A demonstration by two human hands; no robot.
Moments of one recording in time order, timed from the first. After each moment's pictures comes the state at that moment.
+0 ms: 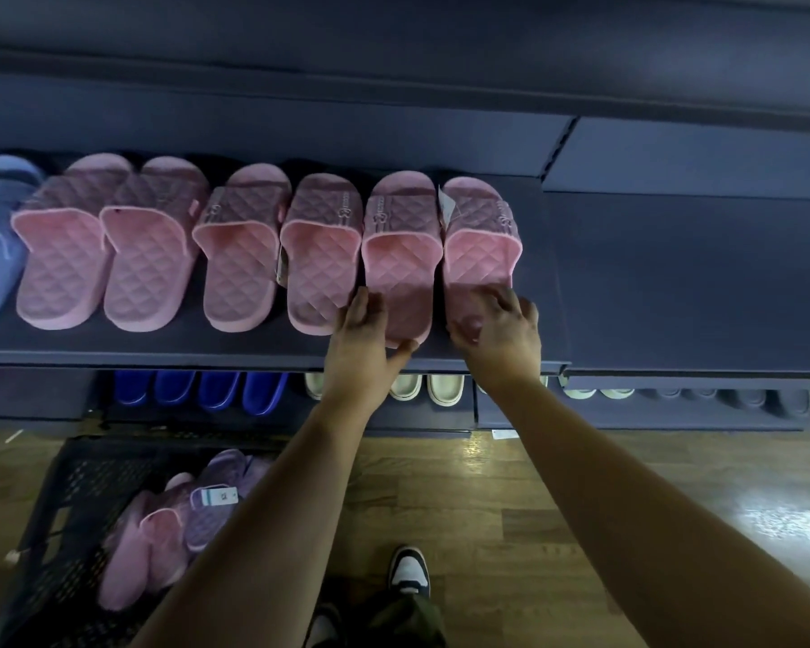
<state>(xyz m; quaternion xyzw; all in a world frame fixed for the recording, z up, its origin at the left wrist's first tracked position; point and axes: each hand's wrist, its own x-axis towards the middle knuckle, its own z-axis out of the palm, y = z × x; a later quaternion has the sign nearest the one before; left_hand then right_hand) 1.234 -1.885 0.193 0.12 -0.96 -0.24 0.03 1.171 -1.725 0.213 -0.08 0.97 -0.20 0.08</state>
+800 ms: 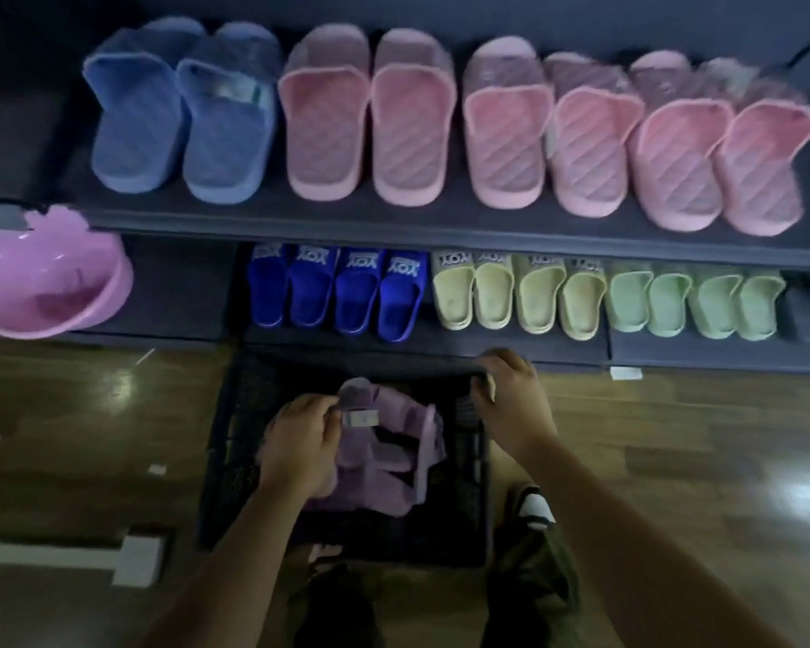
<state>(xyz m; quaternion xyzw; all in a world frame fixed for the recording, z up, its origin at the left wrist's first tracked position) 1.558 -2.185 0.065 0.22 -0.94 -0.26 -0.10 1.428 -1.942 0.099 -0.17 0.94 -0.27 0.11</state>
